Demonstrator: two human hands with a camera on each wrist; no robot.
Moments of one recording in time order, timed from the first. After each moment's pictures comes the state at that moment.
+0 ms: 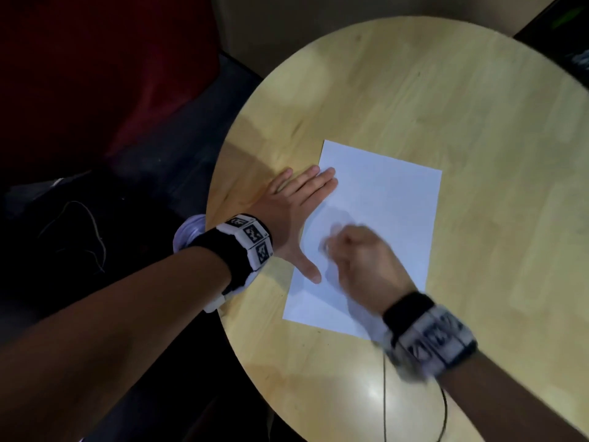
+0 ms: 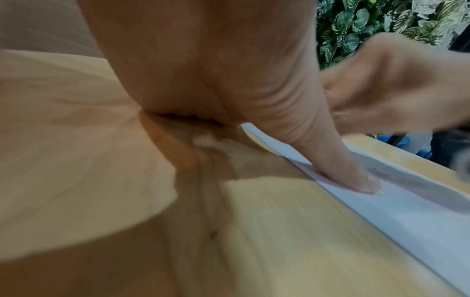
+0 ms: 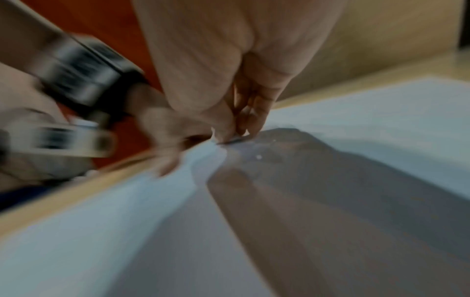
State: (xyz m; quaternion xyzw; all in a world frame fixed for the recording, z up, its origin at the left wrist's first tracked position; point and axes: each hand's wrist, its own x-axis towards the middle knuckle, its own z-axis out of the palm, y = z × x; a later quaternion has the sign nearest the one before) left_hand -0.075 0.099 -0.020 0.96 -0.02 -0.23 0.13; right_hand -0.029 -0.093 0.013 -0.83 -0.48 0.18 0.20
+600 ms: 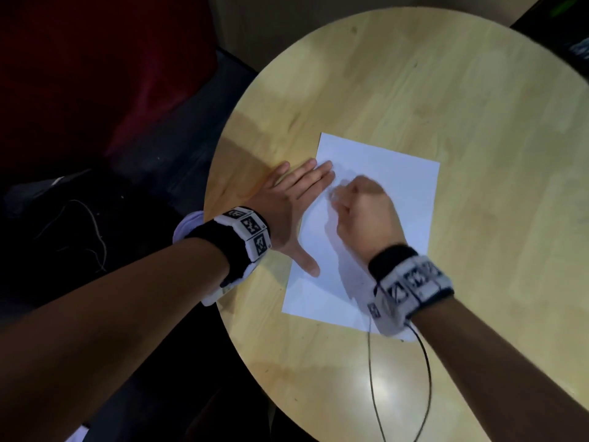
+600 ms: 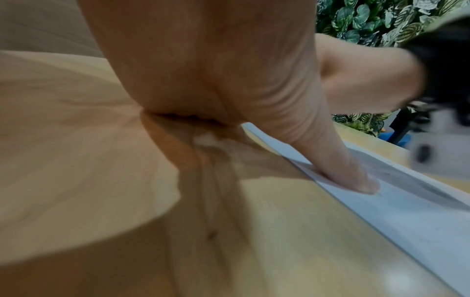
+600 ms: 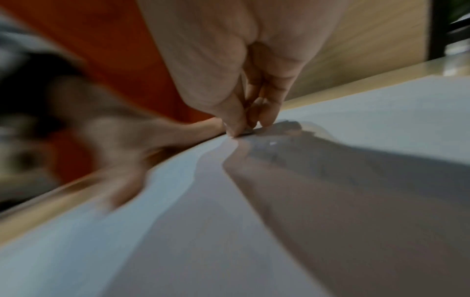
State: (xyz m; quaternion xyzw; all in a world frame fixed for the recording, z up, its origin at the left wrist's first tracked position) left_hand -0.075 0.098 -0.019 0.96 -0.02 -0.24 0.14; right_hand 0.006 -0.063 0.003 -0.90 -0.38 0.11 0.18
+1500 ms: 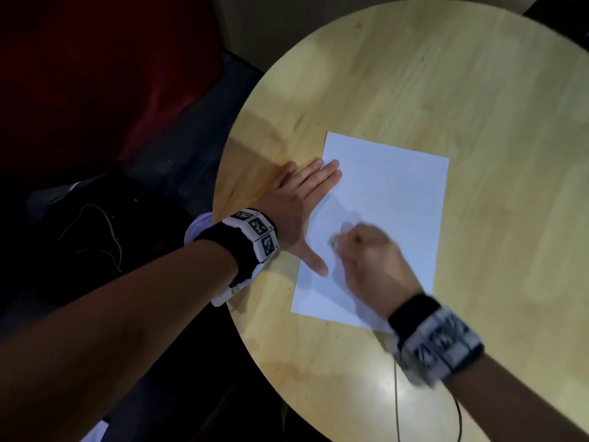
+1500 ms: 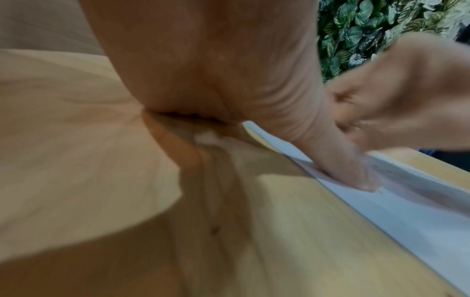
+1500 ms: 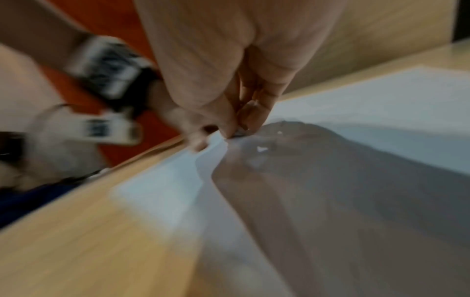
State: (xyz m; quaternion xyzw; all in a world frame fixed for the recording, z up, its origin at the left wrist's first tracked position) left_hand -0.076 0.098 -0.019 0.96 -0.03 -0.23 0.14; right_hand -0.041 -0.102 0.014 -0.86 -0.42 0.16 0.25
